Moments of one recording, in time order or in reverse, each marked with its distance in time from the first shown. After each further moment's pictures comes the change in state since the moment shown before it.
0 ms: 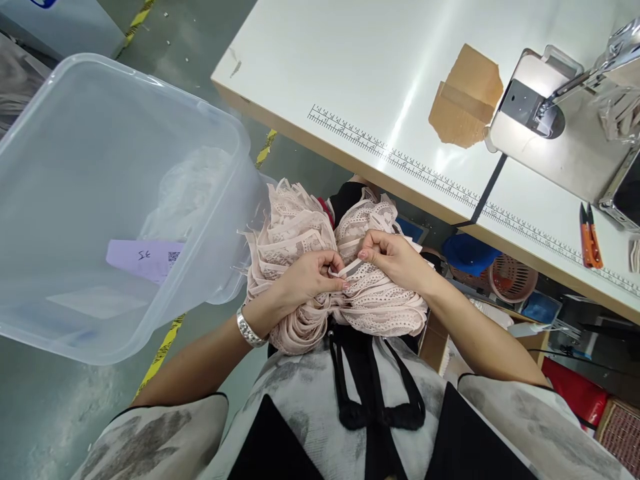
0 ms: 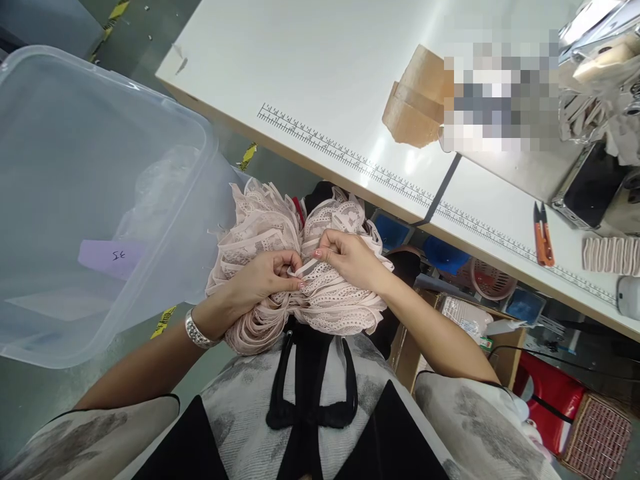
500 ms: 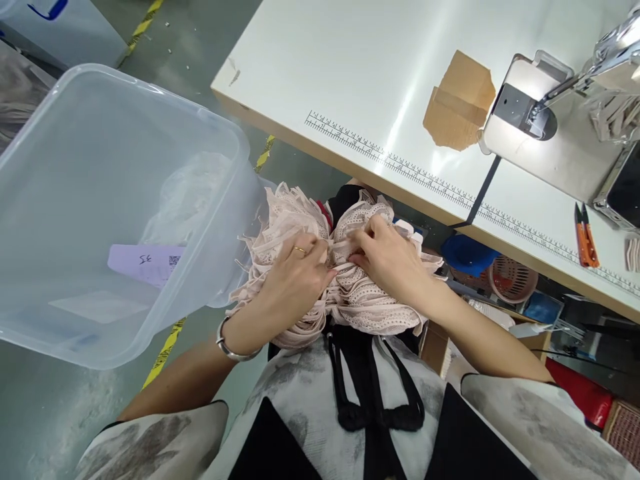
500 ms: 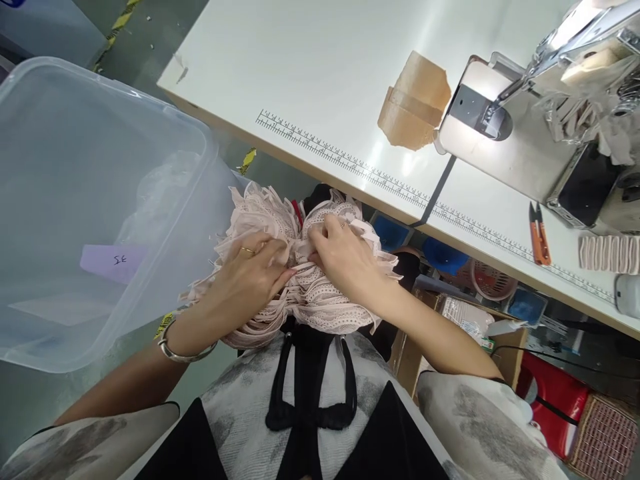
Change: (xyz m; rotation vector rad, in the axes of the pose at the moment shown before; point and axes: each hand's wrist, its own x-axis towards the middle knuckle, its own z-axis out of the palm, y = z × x) left_hand -0.024 0.010 -0.004 1.647 0.324 0.706; right_hand -0.003 -0.020 0.010 -0.967 0.172 -0.209
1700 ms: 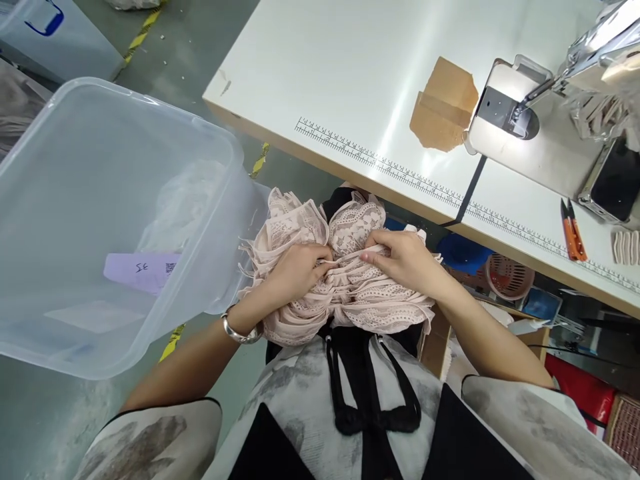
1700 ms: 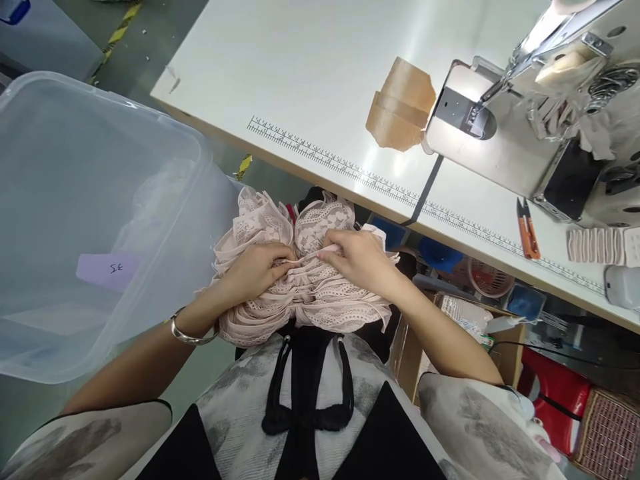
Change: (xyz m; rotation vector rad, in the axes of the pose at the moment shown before) left_hand 0.025 -0.020 0.025 -0.718 -0.278 -0.334; right_hand -0.011 0.027 -0.017 0.481 -0.135 0.126
